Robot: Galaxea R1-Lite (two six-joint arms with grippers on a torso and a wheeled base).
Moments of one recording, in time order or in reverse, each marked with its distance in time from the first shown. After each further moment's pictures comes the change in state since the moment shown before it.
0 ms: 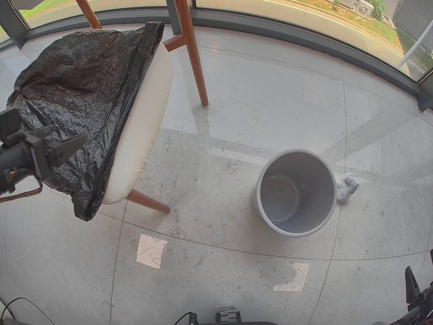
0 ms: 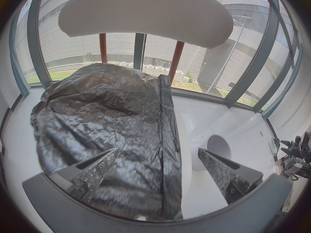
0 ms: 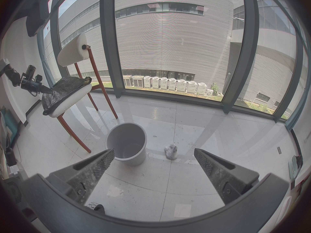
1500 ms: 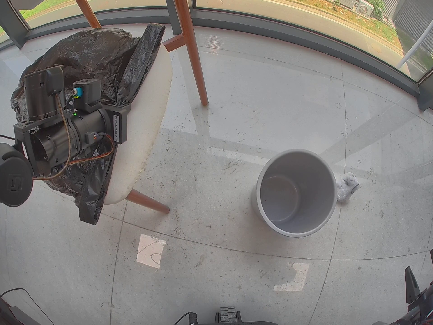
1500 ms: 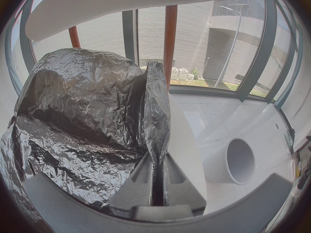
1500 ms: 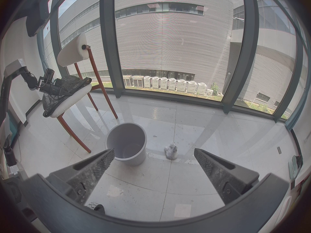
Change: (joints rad) left arm -0.230 0.367 -0.213 -0.128 0.345 0.057; right arm 0.000 0.000 0.000 0.000 0.000 0.000
